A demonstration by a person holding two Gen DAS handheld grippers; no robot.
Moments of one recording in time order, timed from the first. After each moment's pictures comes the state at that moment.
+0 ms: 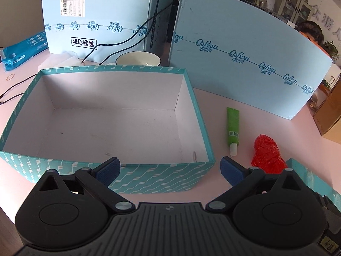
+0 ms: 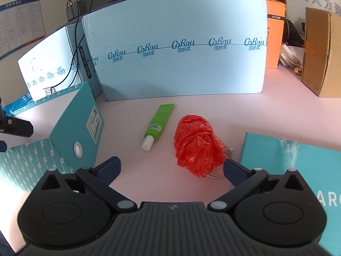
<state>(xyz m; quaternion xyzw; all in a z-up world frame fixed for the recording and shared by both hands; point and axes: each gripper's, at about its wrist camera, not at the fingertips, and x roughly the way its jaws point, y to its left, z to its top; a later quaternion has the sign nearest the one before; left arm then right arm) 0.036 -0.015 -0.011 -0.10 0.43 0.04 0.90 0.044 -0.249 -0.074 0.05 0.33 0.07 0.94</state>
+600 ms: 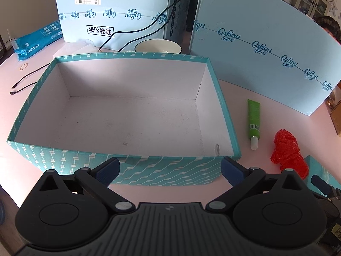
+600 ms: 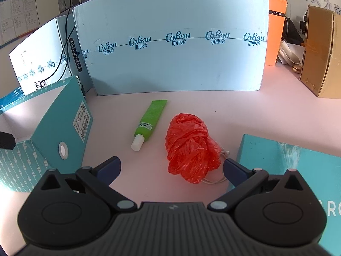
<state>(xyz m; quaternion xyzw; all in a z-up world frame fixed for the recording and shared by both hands) 0.042 0.001 -0.021 -0.10 0.46 0.09 0.87 0.065 -0.246 -0.076 0.03 0.35 0.07 0.93</state>
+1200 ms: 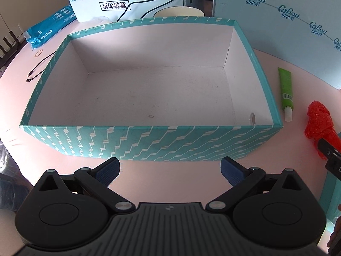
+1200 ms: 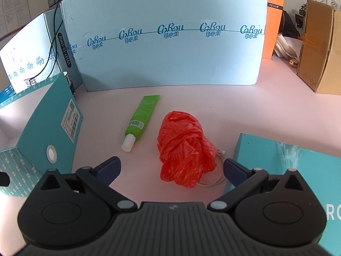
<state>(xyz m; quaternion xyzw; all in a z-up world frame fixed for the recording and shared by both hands) 0.049 0.003 -0.050 -0.05 0.55 0.15 0.82 0.082 -0.251 -0.078 0.03 0.38 0.03 0.92</state>
